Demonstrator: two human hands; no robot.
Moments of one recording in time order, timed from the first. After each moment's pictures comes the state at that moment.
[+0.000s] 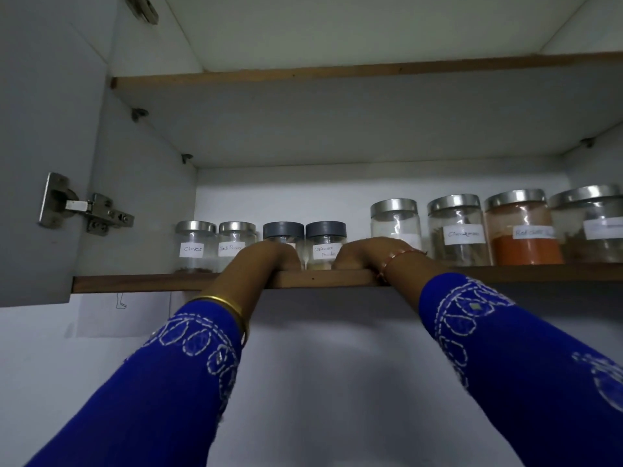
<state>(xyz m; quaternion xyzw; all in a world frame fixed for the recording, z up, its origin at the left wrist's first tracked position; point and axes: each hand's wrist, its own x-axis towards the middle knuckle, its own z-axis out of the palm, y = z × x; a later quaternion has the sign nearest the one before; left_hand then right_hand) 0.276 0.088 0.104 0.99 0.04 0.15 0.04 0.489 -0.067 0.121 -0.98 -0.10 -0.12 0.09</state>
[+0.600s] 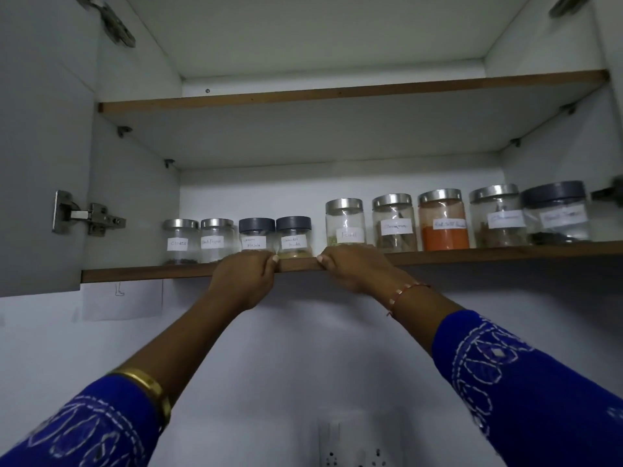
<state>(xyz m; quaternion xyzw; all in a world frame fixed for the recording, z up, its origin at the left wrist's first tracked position) 0.187 0.050 0.032 0.88 -0.05 0.47 0.01 0.215 -0.130 0.049 -0.92 -0.23 -0.33 0.04</state>
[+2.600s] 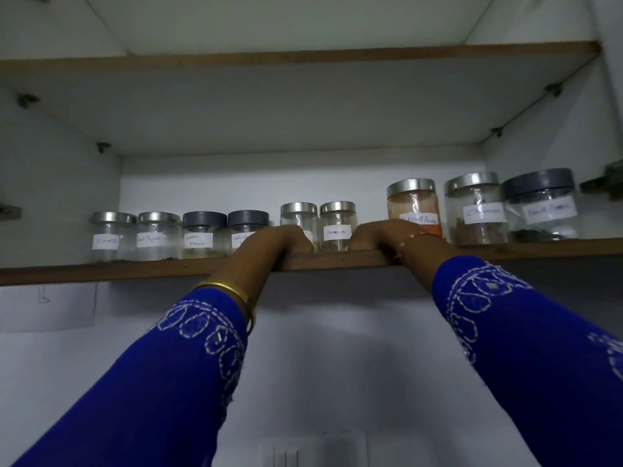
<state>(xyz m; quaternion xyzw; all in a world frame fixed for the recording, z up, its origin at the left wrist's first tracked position) 0.291 -0.078 0.099 0.98 -0.01 0.20 0.09 0.339 -0.234 0.096 -0.98 -0.13 -0.15 0.08</state>
